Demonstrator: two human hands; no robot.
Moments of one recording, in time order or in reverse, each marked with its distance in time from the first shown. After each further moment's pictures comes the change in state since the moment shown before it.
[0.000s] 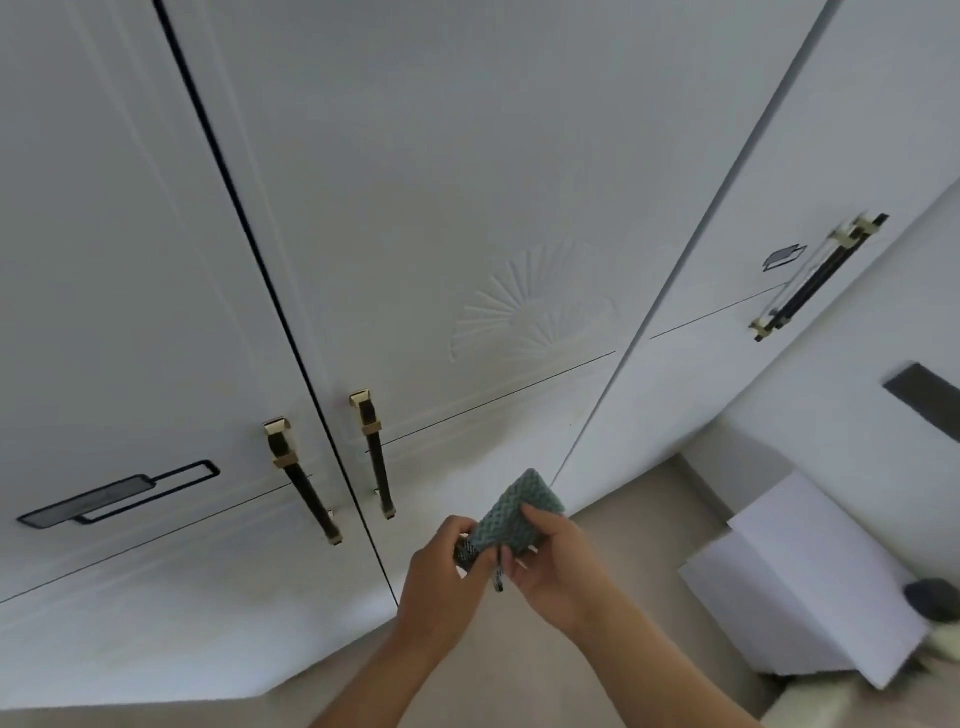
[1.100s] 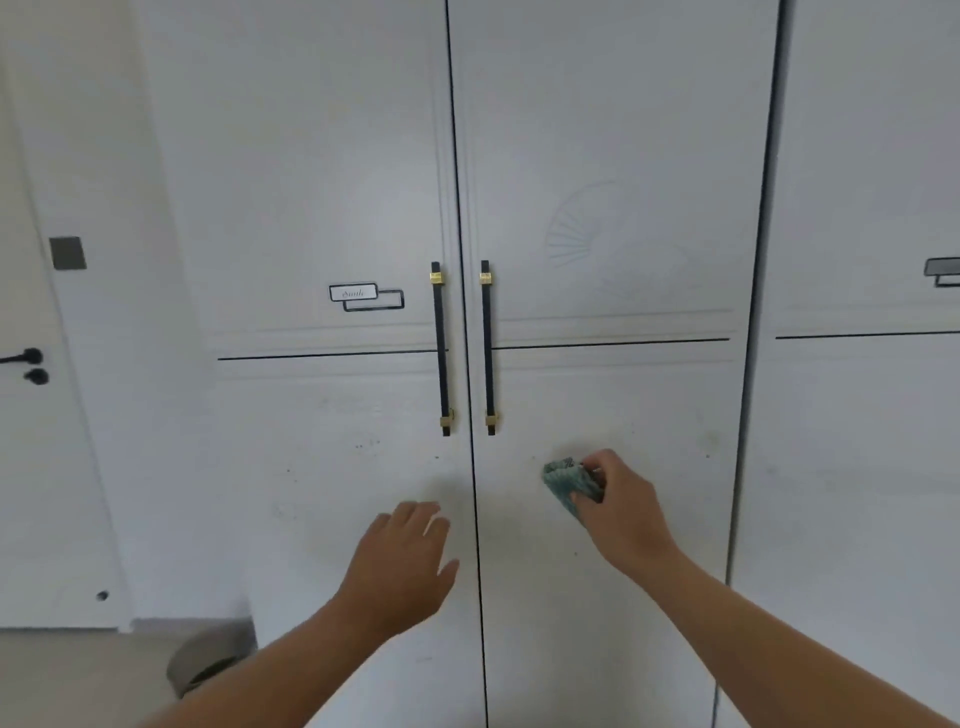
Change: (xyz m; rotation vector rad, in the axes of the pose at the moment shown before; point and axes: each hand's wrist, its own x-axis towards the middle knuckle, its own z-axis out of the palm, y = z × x) left_hand -0.087 -0.183 0.016 1.365 0.758 0.377; right_hand 0.095 0.041 -0.101 -1.251 -0.455 -1.401
